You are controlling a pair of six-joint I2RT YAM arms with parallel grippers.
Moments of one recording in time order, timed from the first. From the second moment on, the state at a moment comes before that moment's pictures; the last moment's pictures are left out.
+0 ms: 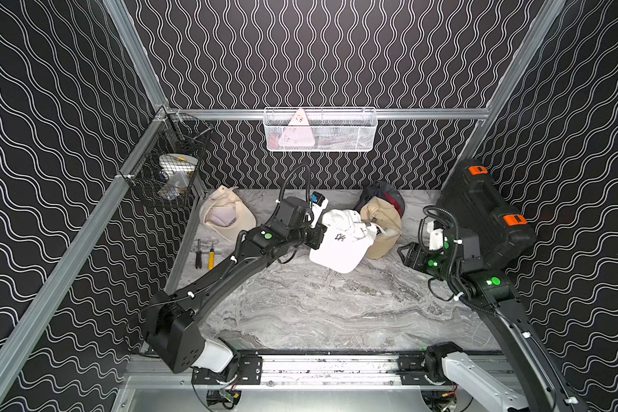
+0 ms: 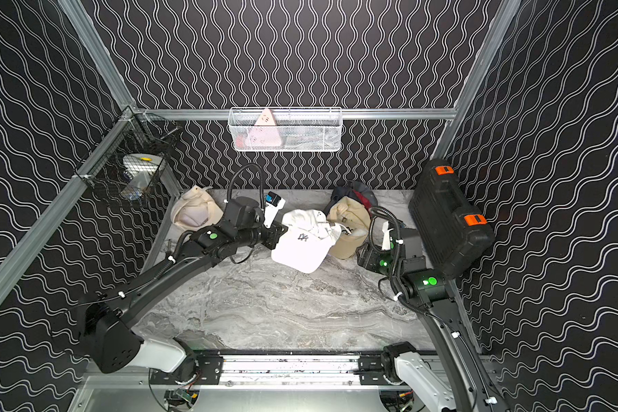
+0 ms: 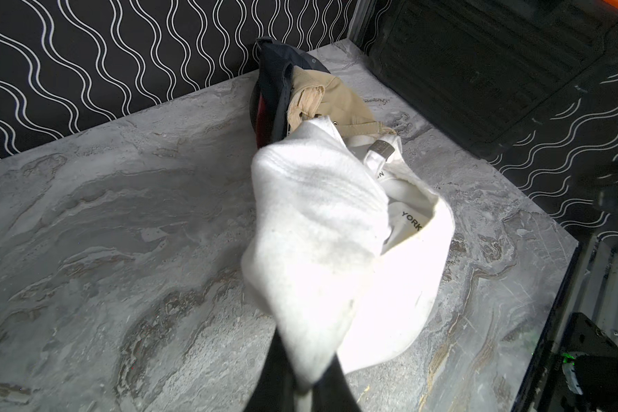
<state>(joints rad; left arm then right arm) -0.56 1.43 1.28 -0.42 0.15 -0.13 0.19 0.90 0.98 -0.79 -0.18 0.52</state>
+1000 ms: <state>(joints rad) -0.64 1.26 1.17 -0.44 0.11 -0.13 0.06 1.17 0.82 -0.31 -0.72 0.82</state>
